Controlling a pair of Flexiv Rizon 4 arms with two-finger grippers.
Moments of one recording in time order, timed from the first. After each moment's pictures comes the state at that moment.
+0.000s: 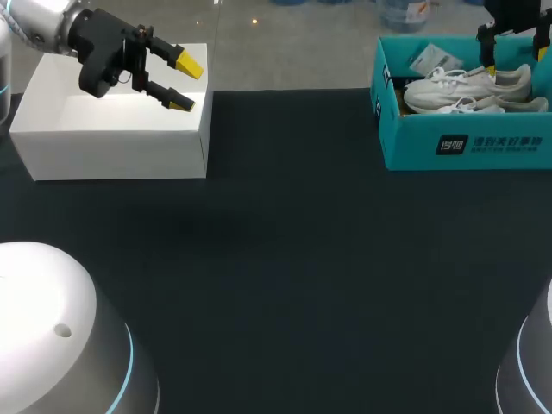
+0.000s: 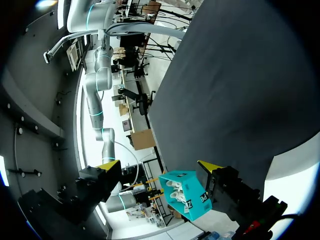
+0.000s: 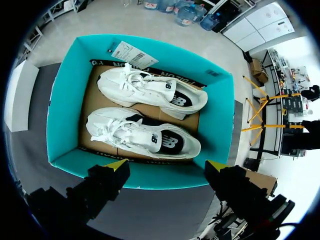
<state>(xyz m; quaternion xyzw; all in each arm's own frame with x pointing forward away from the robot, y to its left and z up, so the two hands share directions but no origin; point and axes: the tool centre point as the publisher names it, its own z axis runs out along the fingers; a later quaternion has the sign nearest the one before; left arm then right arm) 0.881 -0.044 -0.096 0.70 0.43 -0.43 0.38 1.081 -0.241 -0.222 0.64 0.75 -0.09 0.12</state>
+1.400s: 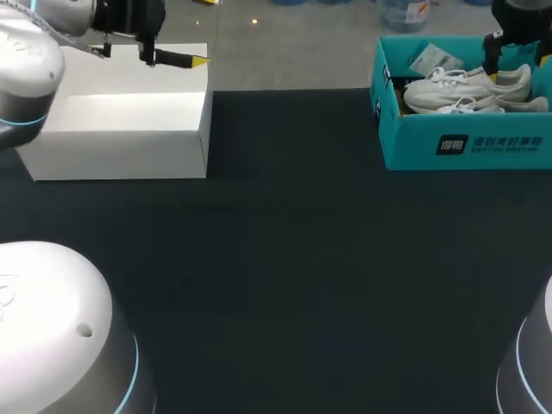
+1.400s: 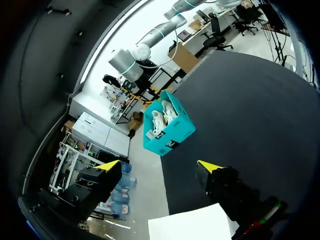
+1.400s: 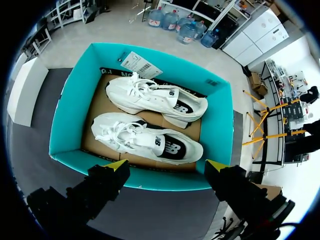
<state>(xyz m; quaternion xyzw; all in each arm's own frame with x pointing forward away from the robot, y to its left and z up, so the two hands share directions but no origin) 0.994 -0.047 -0.083 0.21 0.83 -0.39 0.35 1.069 -0.240 -0.223 0.63 0.76 -0.02 0.17</state>
